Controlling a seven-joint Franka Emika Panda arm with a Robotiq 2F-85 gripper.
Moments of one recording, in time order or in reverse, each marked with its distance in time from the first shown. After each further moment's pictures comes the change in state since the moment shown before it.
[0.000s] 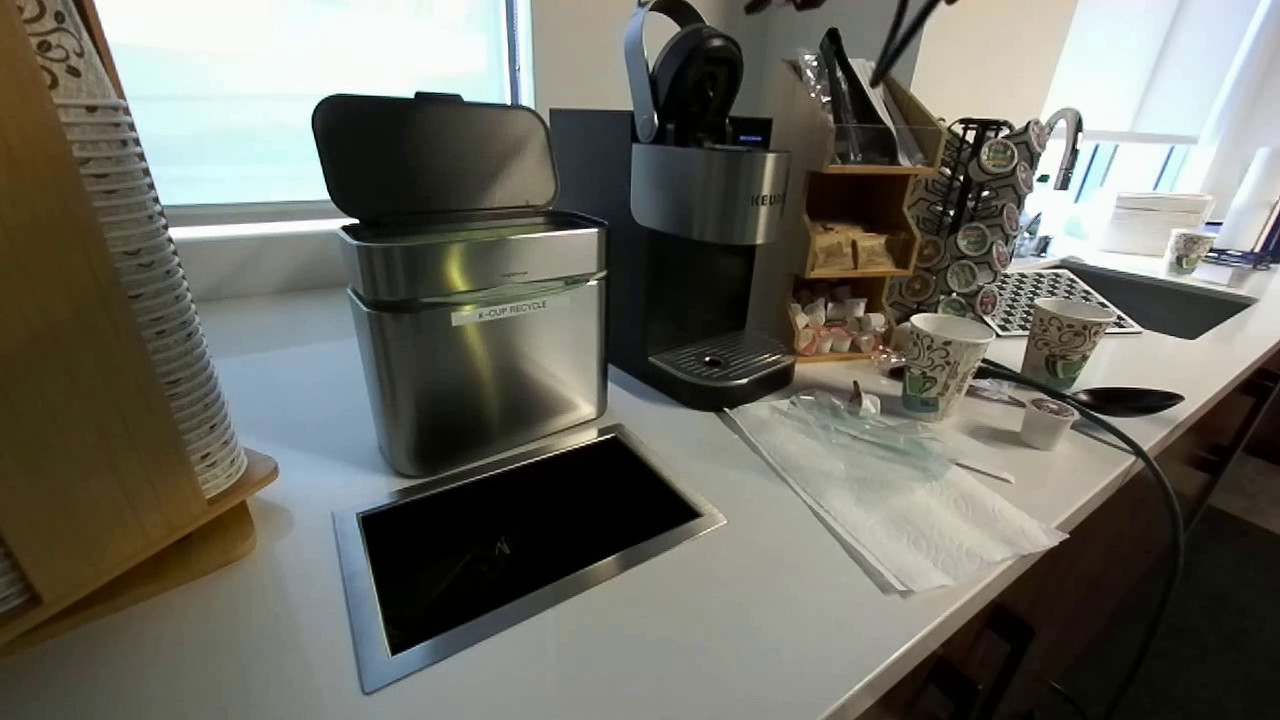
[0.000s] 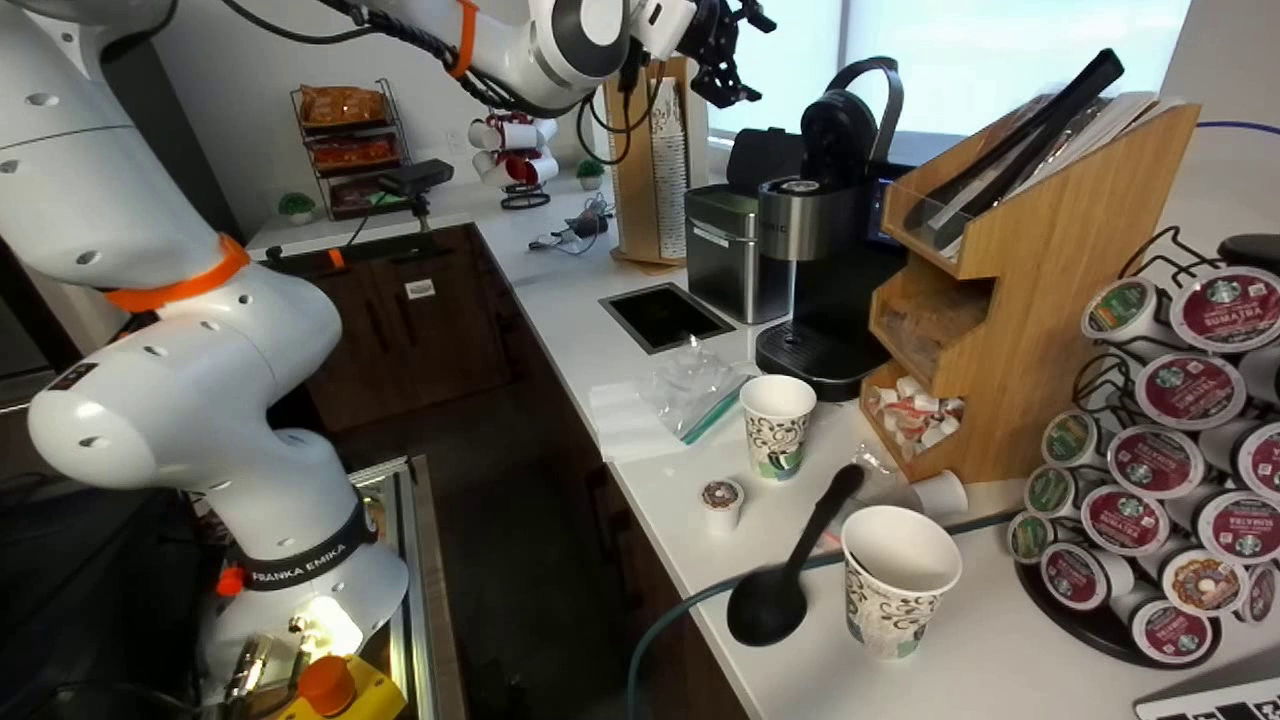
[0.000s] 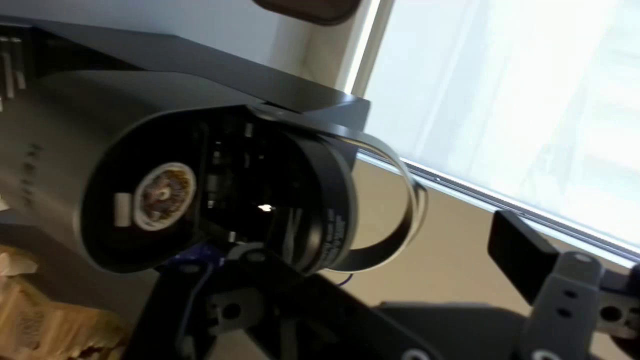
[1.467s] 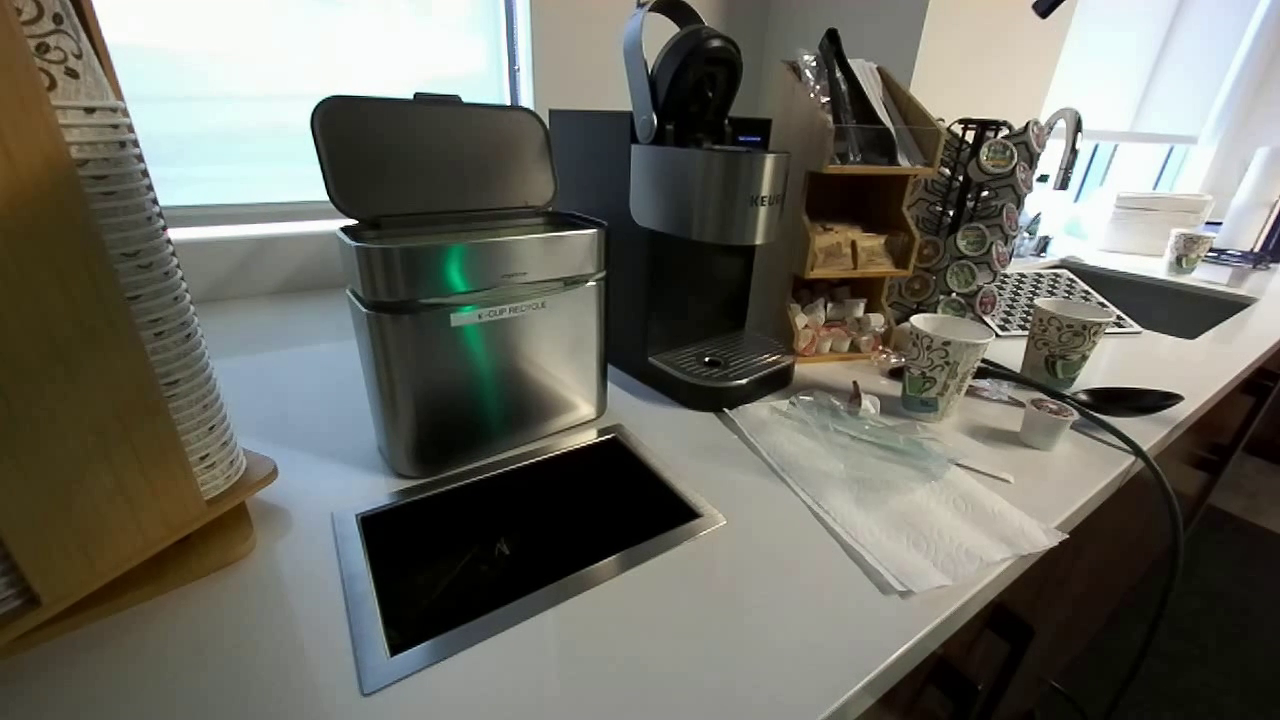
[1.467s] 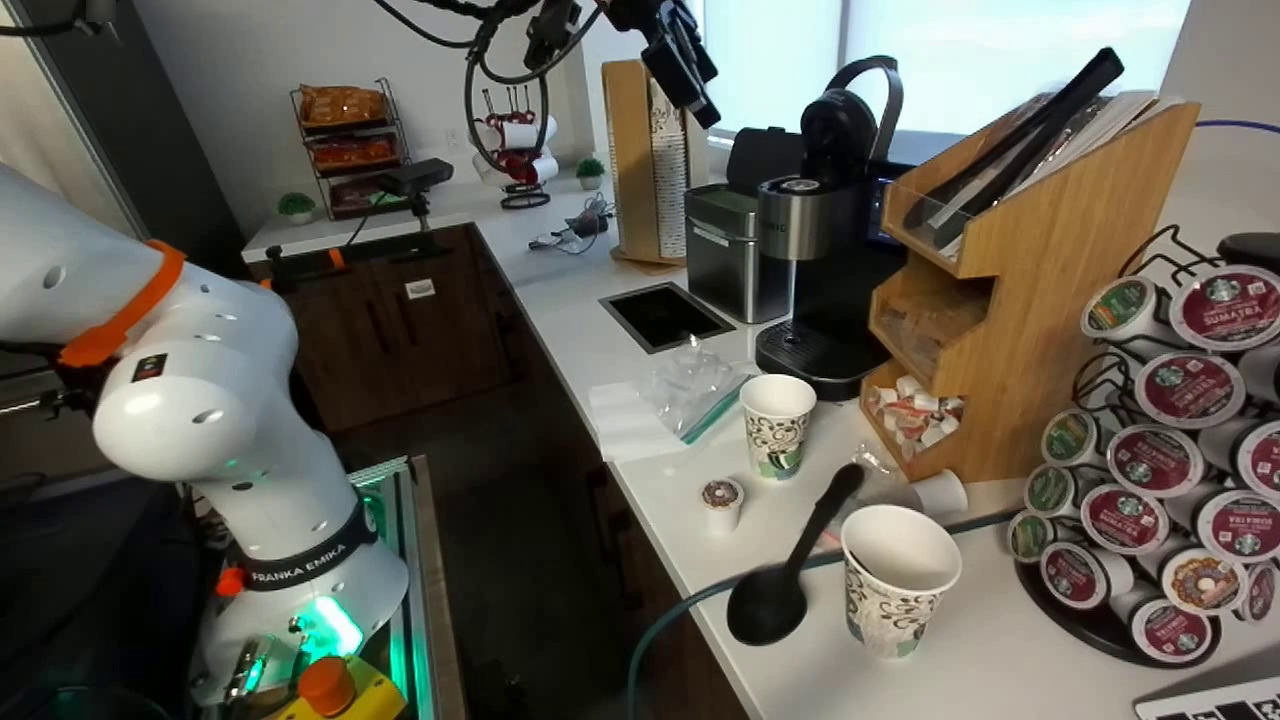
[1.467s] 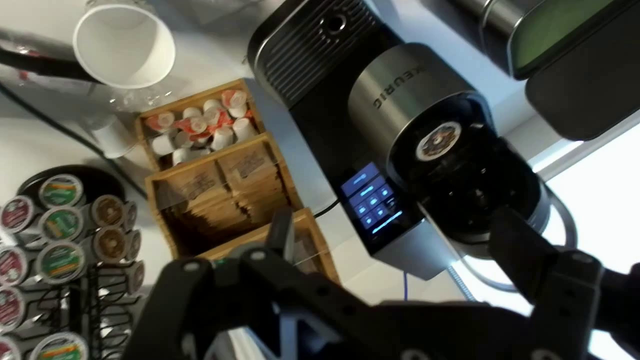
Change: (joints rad) arm 0.549 -0.365 -0.714 -0.149 0.278 -0.703 -1.103
